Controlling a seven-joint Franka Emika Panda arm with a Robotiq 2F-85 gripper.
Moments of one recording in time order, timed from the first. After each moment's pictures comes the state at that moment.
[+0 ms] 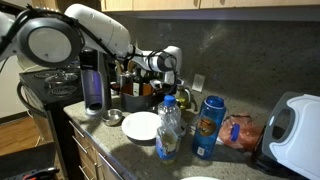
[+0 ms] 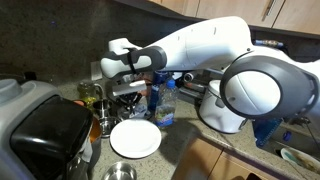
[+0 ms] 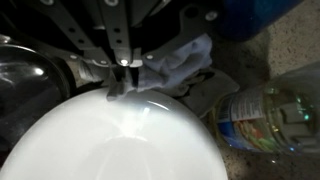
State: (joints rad) arm 0.21 0.88 -0.10 -1.08 -0.09 1.81 0.54
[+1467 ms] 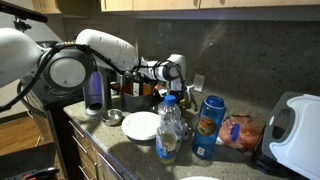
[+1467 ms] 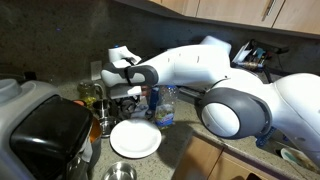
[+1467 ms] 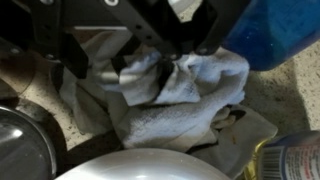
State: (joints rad) arm 0.19 1.09 -0.14 -0.82 -0.09 1.87 0.59
